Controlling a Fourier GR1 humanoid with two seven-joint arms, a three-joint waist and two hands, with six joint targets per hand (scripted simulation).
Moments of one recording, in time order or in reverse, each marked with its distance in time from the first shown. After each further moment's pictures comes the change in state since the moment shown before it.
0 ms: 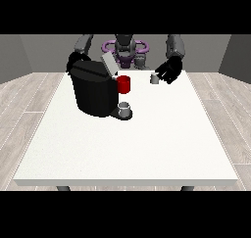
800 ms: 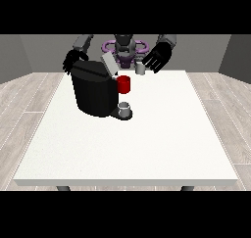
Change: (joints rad) left arm -0.200 0.025 0.061 -0.025 -0.002 -0.068 0.139; right arm -0.039 0.010 0.028 -0.029 0.013 -0.010 0.021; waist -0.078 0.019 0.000
